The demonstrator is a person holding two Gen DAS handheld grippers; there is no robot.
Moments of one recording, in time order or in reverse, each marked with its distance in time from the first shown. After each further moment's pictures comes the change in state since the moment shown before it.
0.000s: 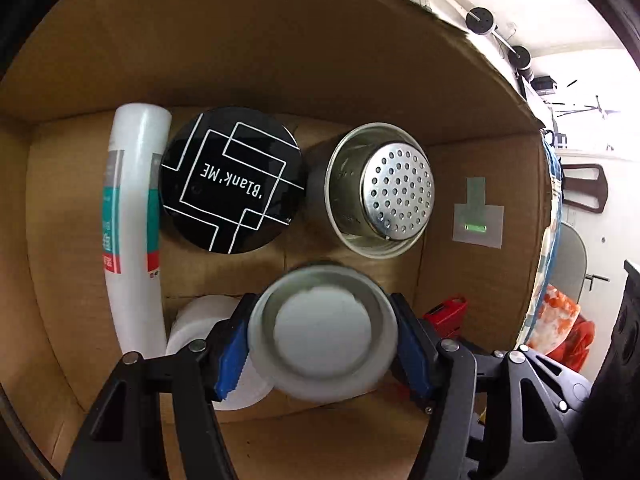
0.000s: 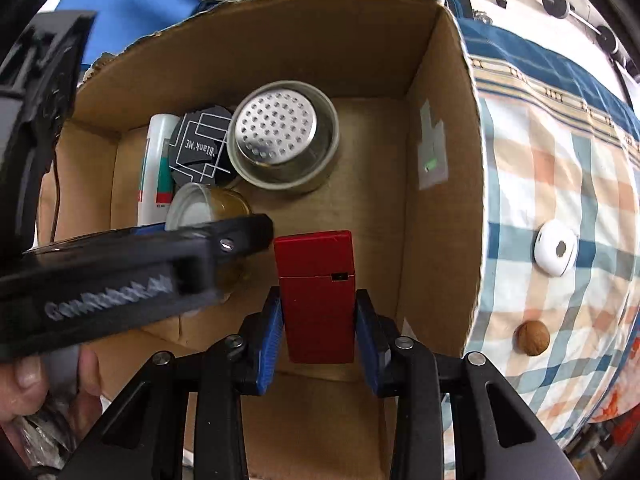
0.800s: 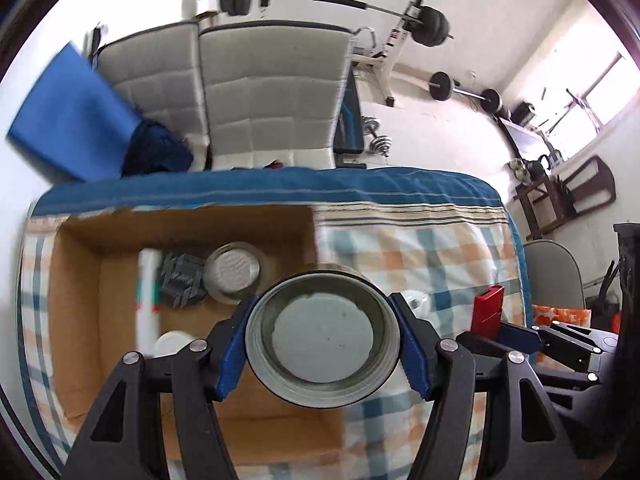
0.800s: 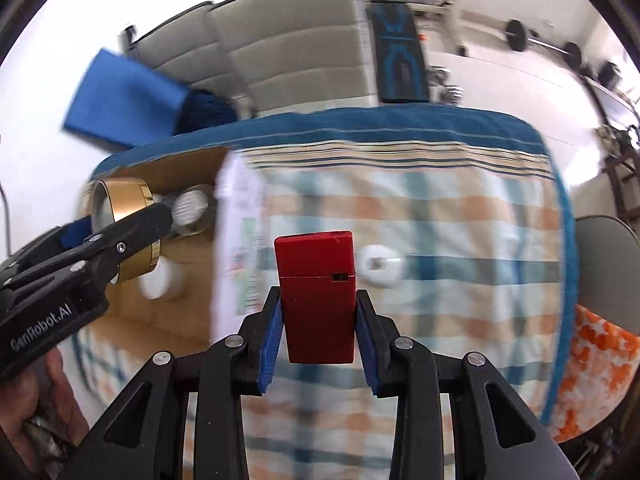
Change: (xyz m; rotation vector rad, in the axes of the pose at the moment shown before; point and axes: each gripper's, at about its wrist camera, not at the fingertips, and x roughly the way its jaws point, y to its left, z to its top) left arm -0.111 -0.144 -0.079 0.199 -0.475 0.197; right arm -0.153 -0.144 -0.049 -0.013 -0.270 0.059
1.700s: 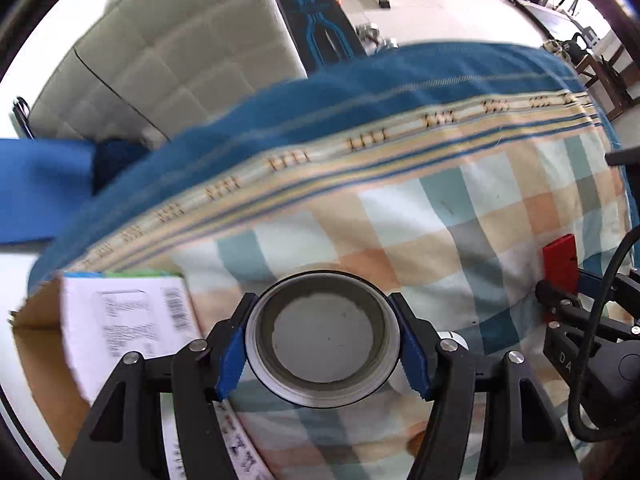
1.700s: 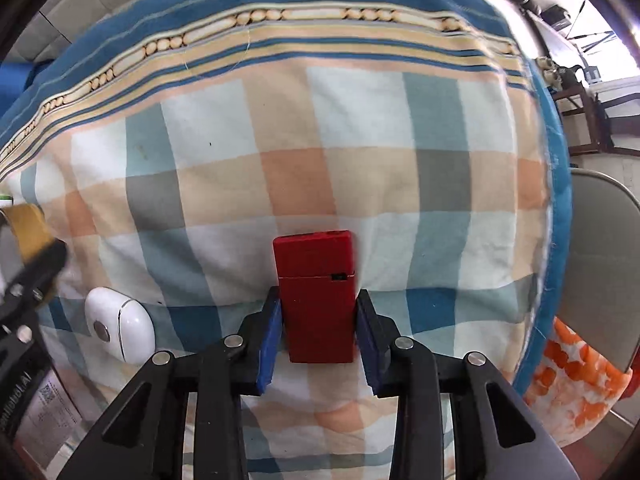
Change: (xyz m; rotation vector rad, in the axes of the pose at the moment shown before) left arm 0.220 -0.157 0.023 0.293 0.238 0.275; right arm 0.155 -0.193 0.043 0.173 0.264 -0.357
